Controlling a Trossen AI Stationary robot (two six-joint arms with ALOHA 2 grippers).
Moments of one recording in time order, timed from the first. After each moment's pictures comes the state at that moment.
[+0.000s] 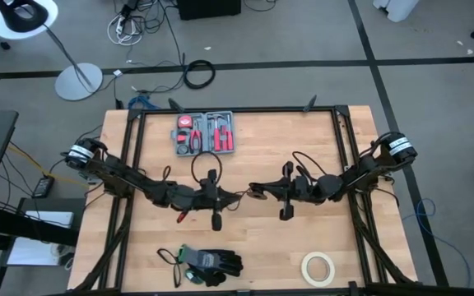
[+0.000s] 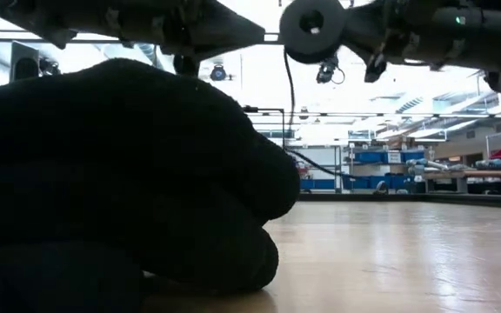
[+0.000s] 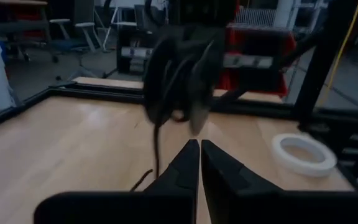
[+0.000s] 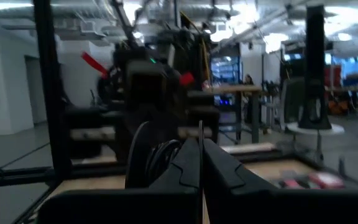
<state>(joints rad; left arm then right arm) -0.33 1.58 0.68 0.82 -0.45 -0.12 0.36 1.62 0.37 1.55 0.46 -0.08</state>
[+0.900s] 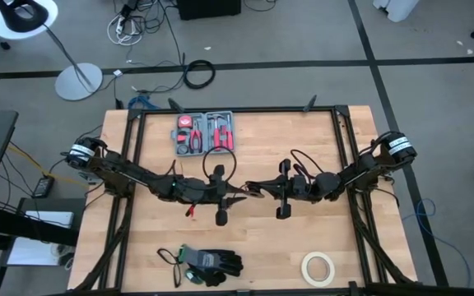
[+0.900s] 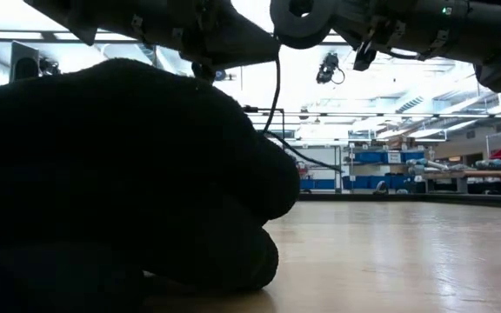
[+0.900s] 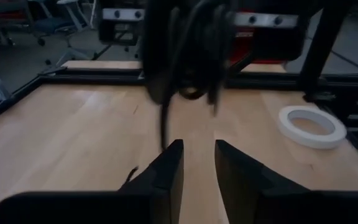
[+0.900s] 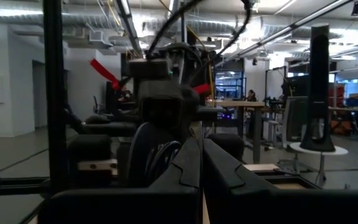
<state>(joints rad) -0.26 1.58 0.78 0.60 -0.32 -0.09 0.32 1.62 0.42 1.55 0.41 -0.13</state>
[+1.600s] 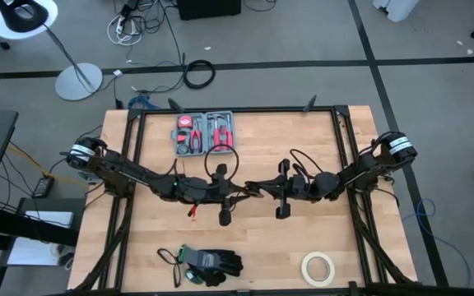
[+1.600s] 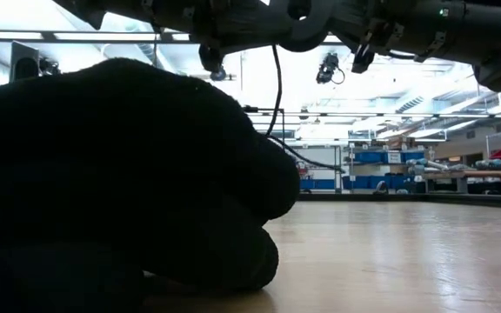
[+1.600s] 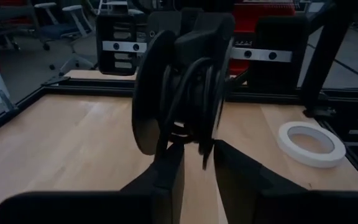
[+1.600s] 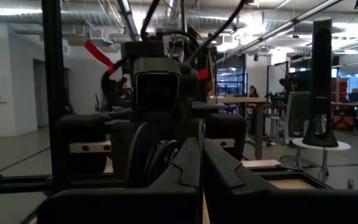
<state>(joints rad) -0.26 1.58 0.85 0.56 -0.35 -0.09 0.32 1.62 0.42 1.51 0.40 -0.10</state>
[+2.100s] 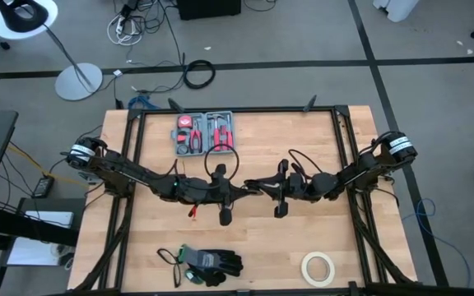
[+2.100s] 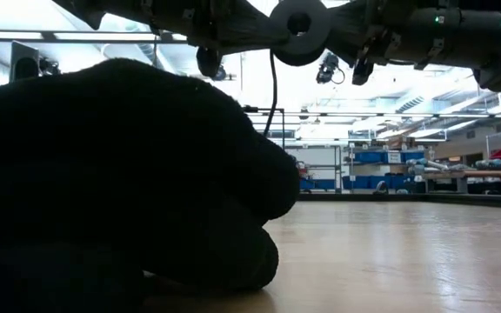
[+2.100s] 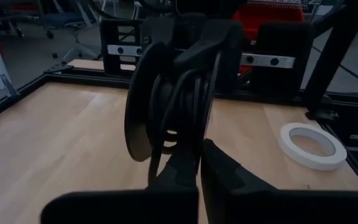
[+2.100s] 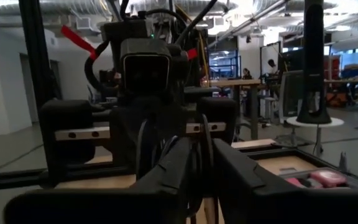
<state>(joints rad) -0.25 1.58 0.85 0.54 -0.37 -0.15 0.32 1.62 0.42 1.44 0.43 -0.02</state>
